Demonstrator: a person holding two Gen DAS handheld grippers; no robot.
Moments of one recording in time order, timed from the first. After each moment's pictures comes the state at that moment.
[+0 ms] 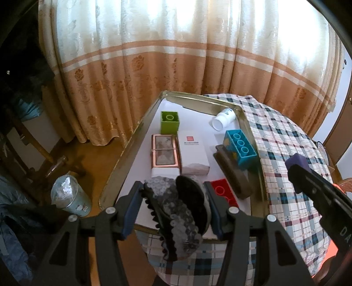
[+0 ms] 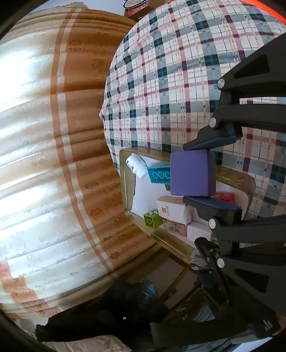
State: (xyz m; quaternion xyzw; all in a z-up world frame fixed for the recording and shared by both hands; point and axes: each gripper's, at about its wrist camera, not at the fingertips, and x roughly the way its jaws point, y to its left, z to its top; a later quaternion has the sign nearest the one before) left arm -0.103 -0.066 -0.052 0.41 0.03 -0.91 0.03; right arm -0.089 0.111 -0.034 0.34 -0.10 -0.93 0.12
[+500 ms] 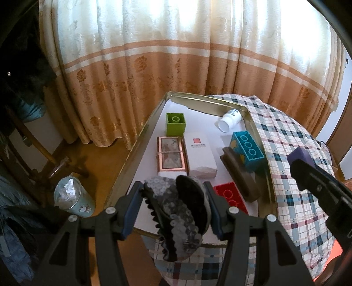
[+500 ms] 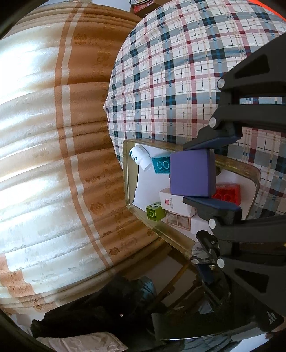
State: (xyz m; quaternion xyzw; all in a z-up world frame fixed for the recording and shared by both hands) left arm -0.109 -0.071 -0.054 0.40 0.02 -0.91 0.04; right arm -0.096 0.097 -0.028 0.33 -0.09 -0.93 0.14
